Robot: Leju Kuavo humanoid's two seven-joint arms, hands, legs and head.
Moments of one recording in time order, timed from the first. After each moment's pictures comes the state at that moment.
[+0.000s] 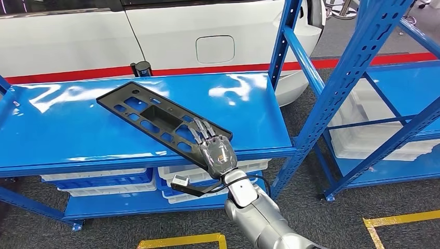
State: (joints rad) left arm -0.08 -0.19 0.45 -0.19 -0.38 0.39 -0.48; right arm -0.62 0.31 0.60 -0.51 1.48 -0.66 -0.08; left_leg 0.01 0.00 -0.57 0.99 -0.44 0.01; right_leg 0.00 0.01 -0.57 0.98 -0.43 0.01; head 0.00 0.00
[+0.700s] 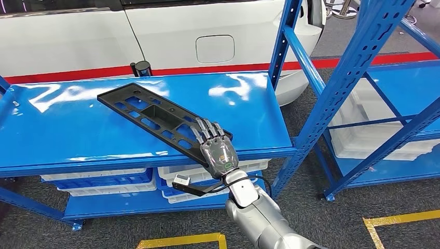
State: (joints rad) left arm -0.08 -0.19 0.46 -0.19 -0.38 0.39 -0.48; right arm -0.62 0.31 0.59 -0.51 1.49 -0.66 -0.08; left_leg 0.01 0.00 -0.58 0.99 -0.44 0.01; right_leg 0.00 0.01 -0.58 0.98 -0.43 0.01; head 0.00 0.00
